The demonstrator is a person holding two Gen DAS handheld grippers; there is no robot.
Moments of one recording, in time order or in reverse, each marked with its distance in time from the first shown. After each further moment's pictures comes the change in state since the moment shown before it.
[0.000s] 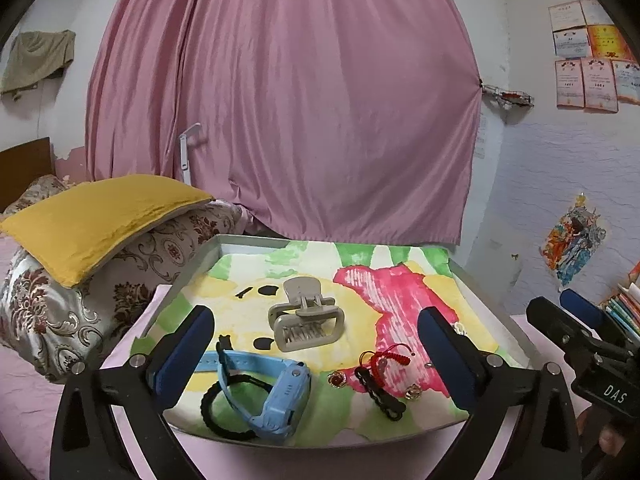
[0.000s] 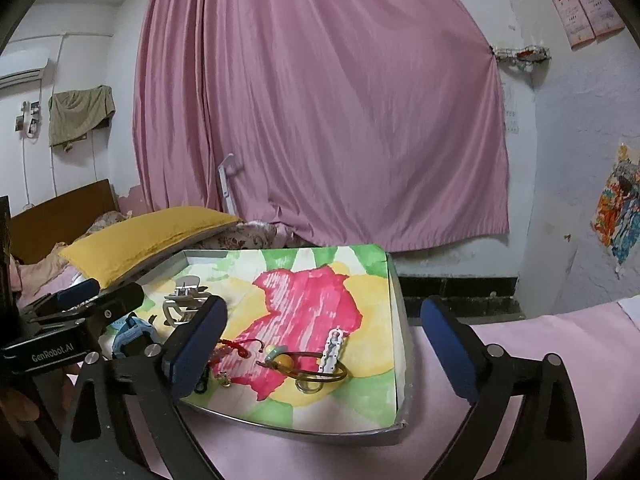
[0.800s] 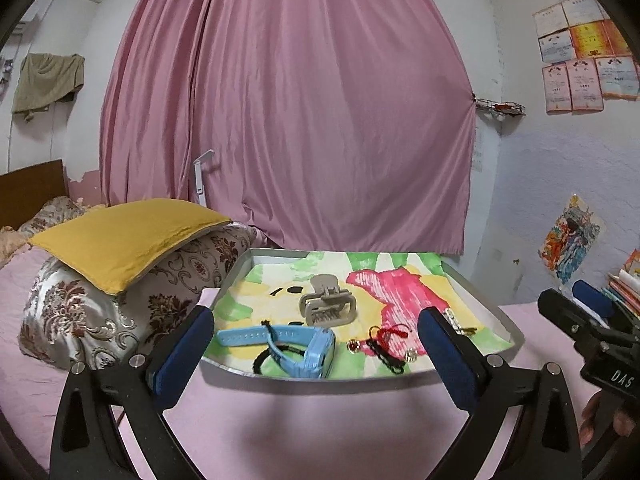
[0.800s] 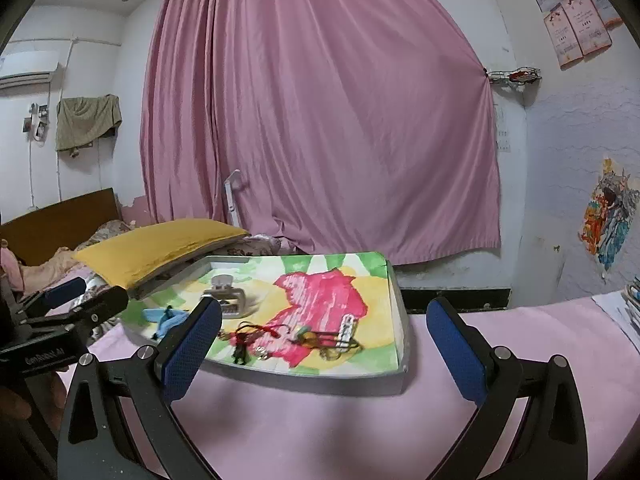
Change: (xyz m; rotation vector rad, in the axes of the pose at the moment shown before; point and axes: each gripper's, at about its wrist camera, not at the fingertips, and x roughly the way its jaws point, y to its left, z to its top) left arm -0.079 0.013 -0.015 0.045 -0.075 0.036; right arm -0.080 0.013 -0.010 -0.002 -0.050 0.000
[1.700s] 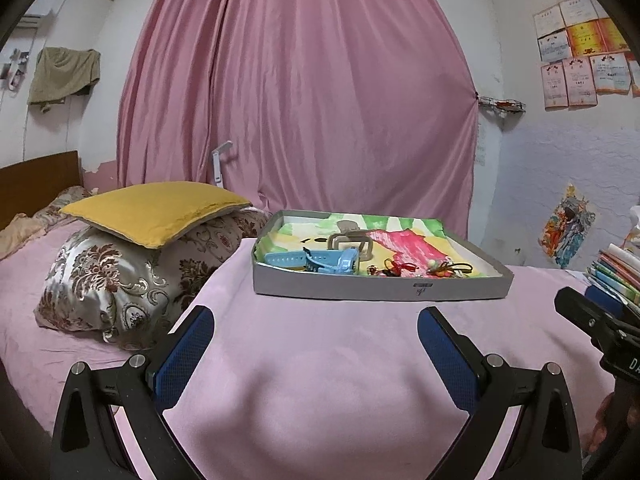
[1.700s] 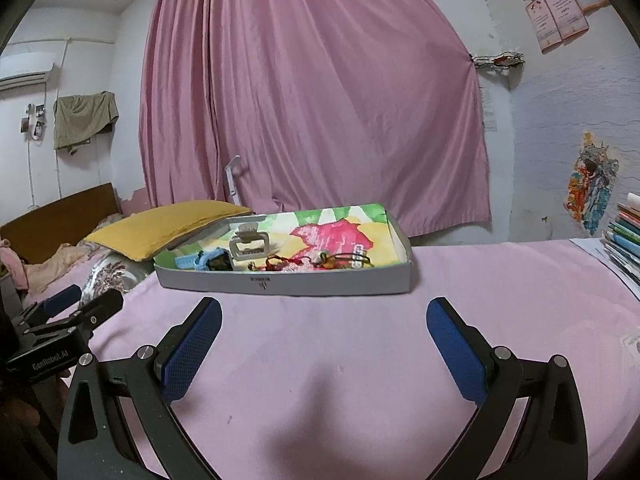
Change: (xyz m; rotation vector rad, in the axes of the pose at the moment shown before) left arm -0.070 0.026 -0.068 -0.020 0.001 0.029; right arm -0.065 0.014 -0.071 0.032 0.031 -0.032
